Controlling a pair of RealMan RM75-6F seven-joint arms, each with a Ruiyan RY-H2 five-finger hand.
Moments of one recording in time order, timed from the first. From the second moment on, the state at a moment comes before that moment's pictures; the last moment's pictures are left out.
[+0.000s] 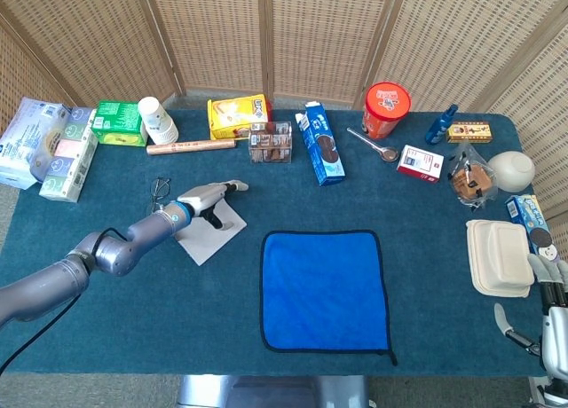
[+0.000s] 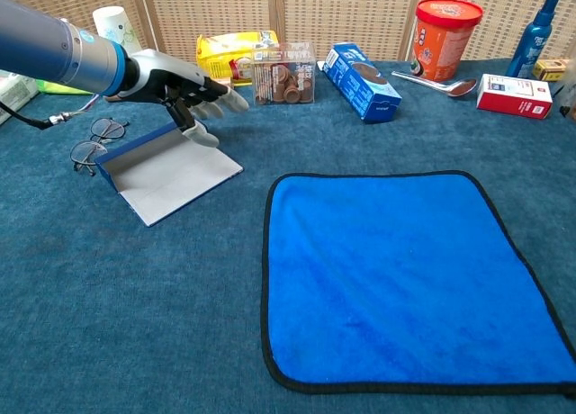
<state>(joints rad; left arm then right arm) -1.02 -1.49 -0.39 -1.10 1.15 0.06 -0.31 -0.10 -1.16 0.08 -1.72 -1.52 1.71 -0.03</state>
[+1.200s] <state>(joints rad) -0.97 -1.48 -0.36 -1.06 1.15 0.08 -0.34 -0.11 -1.16 0.08 -1.70 -1.53 1.72 -0.01</state>
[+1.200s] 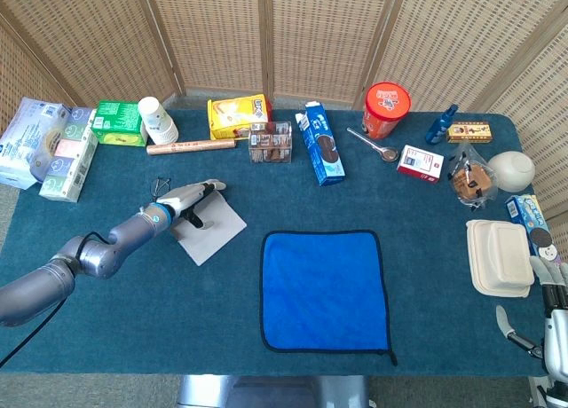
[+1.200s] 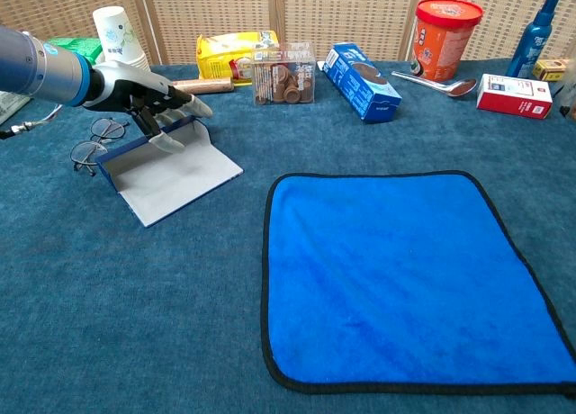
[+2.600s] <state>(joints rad) -0.91 -1.40 -0.37 -1.33 1.22 0.08 -0.31 -0.15 -1.16 0.08 -1.66 -1.55 1.76 0.05</state>
